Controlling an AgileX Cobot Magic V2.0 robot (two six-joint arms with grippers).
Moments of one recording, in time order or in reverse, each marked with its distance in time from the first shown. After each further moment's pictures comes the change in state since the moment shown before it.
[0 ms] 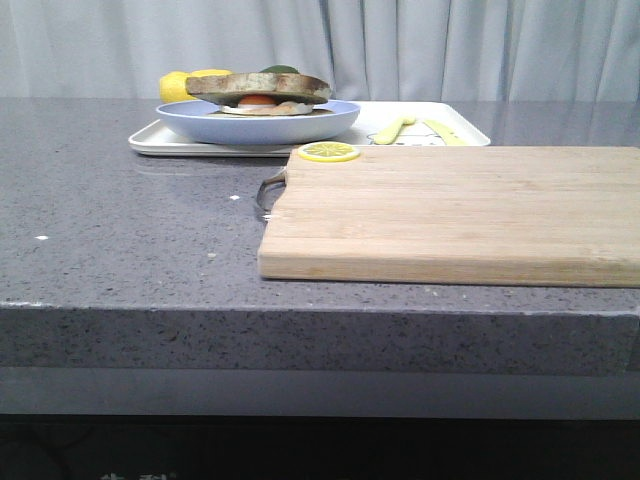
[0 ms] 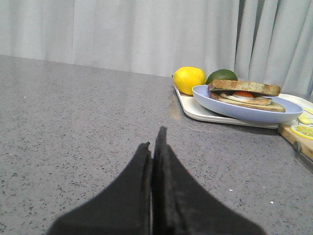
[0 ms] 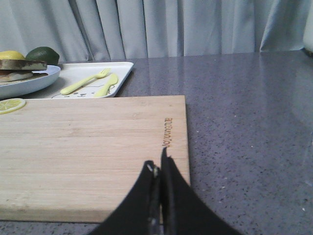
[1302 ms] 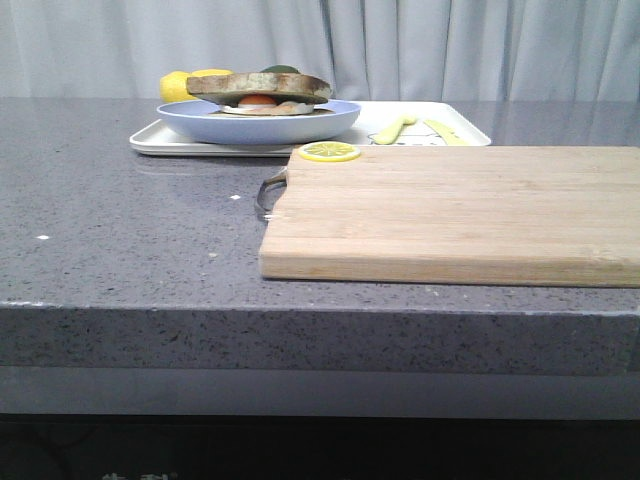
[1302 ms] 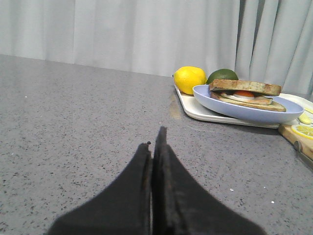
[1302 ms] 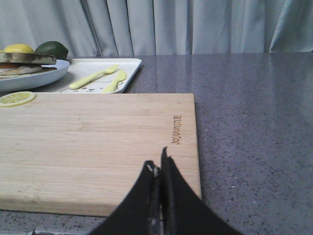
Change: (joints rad) left arm 0.000 0.000 0.000 0.000 0.000 0.001; right arm 0.018 0.000 0.000 0.164 0.017 -0.172
